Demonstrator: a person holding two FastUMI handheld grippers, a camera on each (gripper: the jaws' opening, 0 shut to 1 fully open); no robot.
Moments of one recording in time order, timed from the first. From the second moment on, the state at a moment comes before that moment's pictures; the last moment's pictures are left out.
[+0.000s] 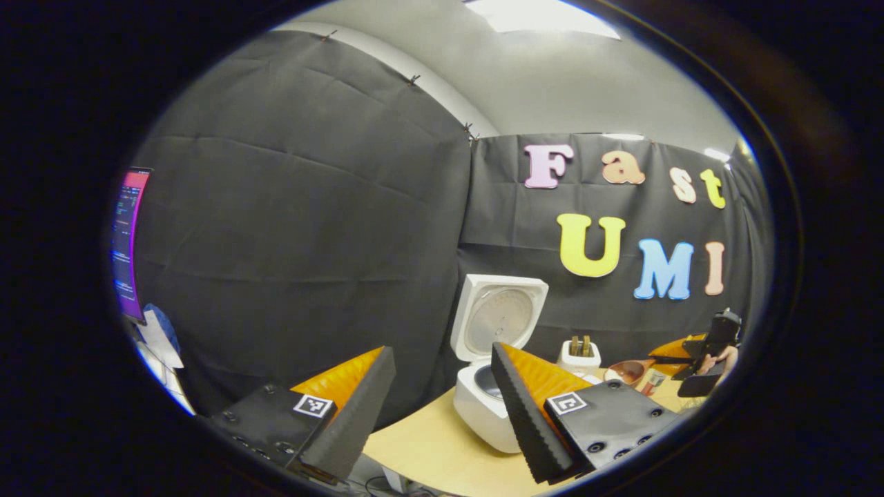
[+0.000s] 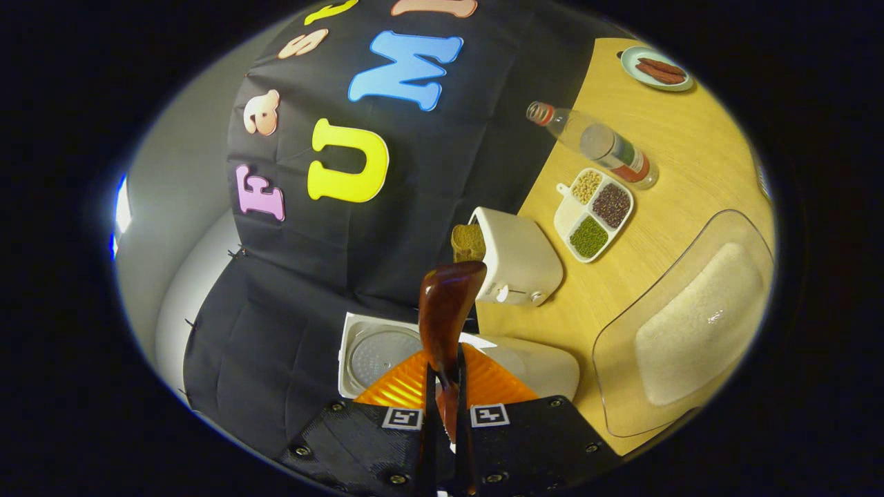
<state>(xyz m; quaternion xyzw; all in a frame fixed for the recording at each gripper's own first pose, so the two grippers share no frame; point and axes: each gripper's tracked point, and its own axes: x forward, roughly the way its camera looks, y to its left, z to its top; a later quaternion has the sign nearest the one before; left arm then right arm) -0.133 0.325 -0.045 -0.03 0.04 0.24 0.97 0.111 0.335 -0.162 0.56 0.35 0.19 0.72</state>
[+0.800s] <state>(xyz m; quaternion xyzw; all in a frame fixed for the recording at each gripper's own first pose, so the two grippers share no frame) -0.182 0.378 -0.063 -0.05 0.06 0.31 0.95 0.147 0.503 -0.182 0.43 0.37 0.25 0.78</state>
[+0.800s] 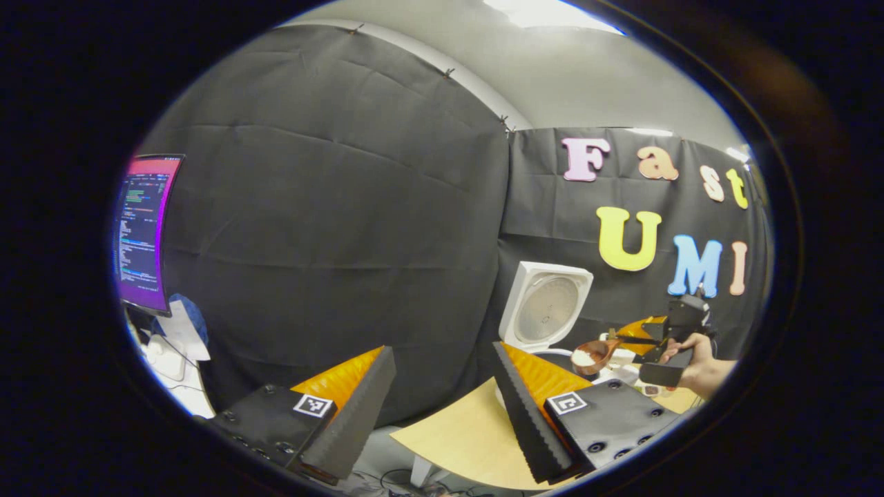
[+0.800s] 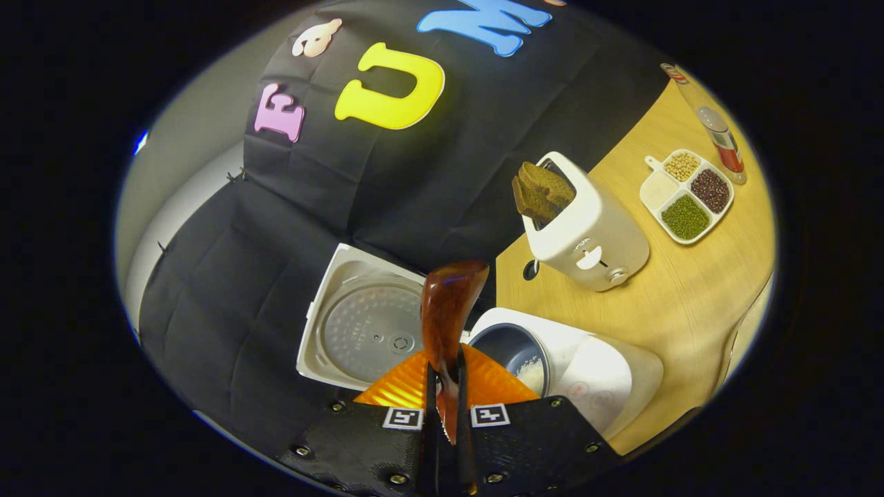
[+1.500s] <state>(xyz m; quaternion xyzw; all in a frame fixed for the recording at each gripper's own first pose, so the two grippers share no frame) -0.193 0.378 -0.076 -0.06 0.07 0.32 0.94 0.142 0.555 -0.196 0.11 0.32 0.33 0.88</state>
